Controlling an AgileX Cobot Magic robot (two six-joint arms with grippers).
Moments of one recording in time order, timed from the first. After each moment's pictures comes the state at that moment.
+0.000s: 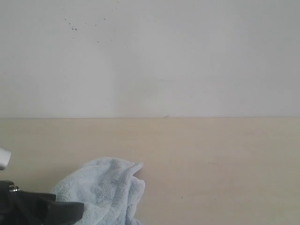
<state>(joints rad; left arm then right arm) -0.58 1.03 -0.36 -1.74 0.13 1.48 0.36 0.01 0.00 0.05 0.11 -0.02</state>
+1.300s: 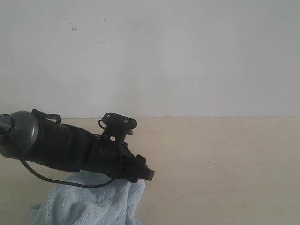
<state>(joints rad) -0.58 2.01 -1.13 -1.71 -0.01 1.66 0.36 0.01 0.00 0.05 0.11 -0.02</state>
